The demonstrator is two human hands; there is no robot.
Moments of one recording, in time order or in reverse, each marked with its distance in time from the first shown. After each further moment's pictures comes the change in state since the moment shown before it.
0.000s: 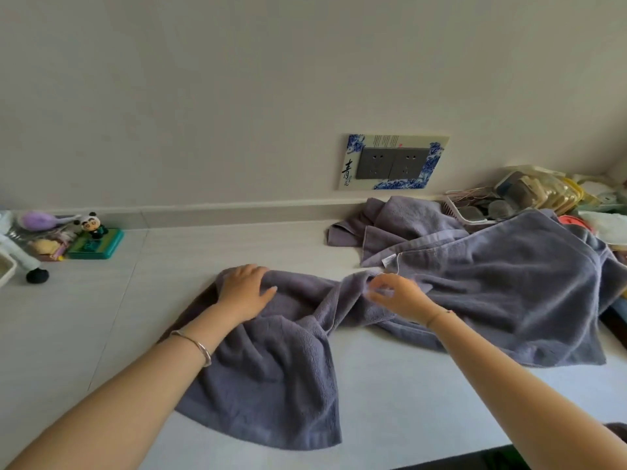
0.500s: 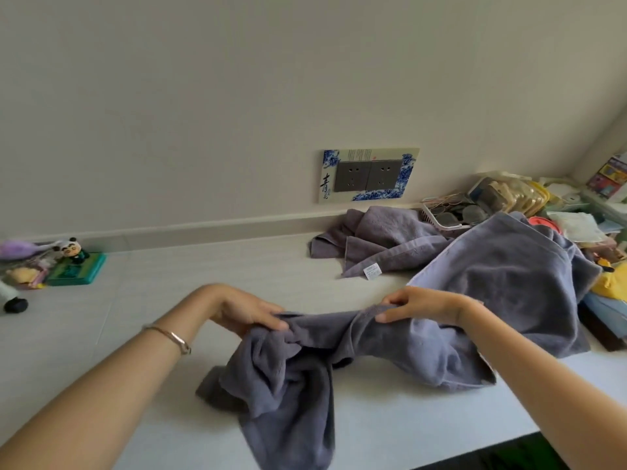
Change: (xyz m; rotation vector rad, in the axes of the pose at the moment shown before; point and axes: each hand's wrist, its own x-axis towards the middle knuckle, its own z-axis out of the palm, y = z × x) left_hand -0.003 0.044 -0.057 -0.739 -1.210 0.027; right_hand -0.037 0.012 -0.070 0.313 -0.510 0.006
